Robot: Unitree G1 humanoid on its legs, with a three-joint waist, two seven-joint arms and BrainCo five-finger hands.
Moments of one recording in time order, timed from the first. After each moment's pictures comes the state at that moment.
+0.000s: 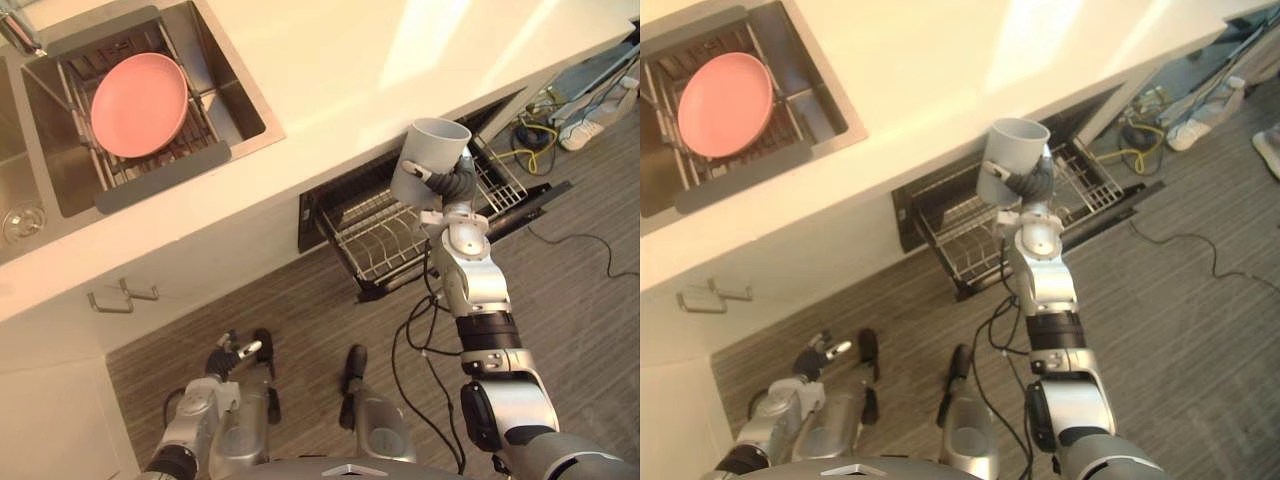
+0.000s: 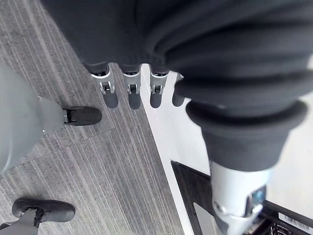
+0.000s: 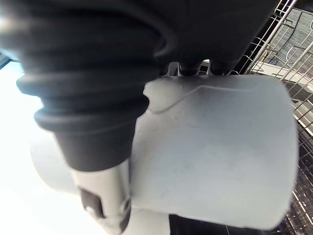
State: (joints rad) left arm -0.01 0.14 -0.13 0.74 -0.37 -0.07 -0.01; right arm -0.61 -0.31 -0.06 0.25 0.21 0.14 -0.26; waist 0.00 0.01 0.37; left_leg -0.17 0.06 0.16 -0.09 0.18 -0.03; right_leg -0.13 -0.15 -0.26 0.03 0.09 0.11
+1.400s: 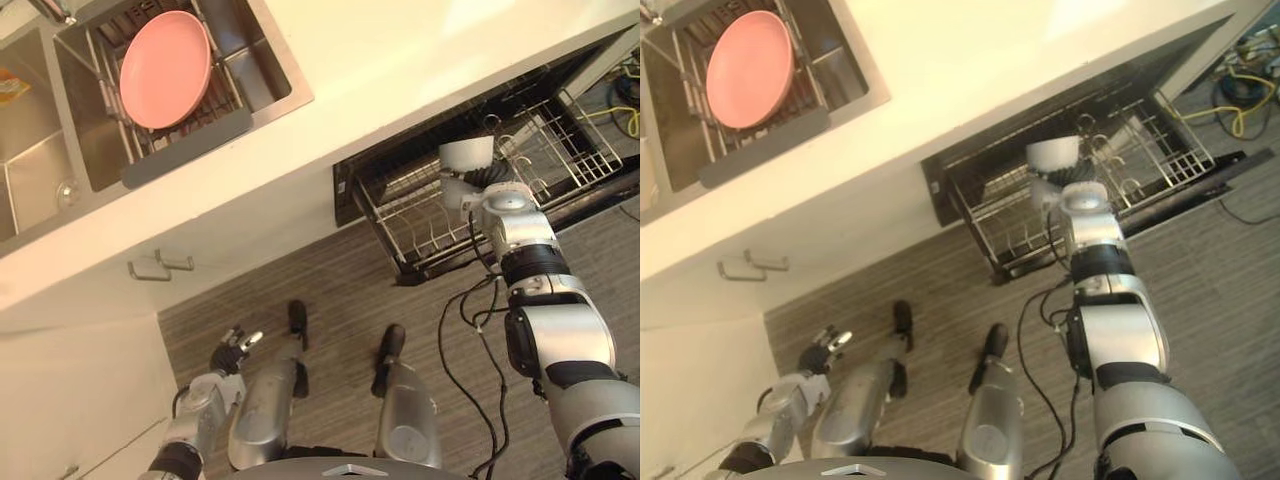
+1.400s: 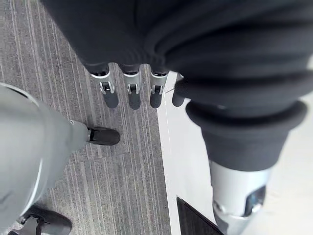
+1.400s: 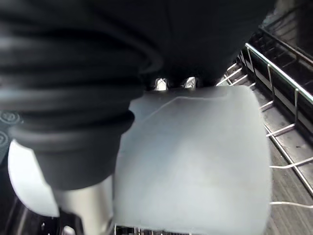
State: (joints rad) left arm 0.00 0.12 -0.16 0.68 -0.53 -0.04 -0.03; right arm -0.95 -0.56 0.04 0.90 0.10 0.31 -0.15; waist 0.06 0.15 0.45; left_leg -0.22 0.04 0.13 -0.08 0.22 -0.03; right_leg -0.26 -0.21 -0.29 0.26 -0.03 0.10
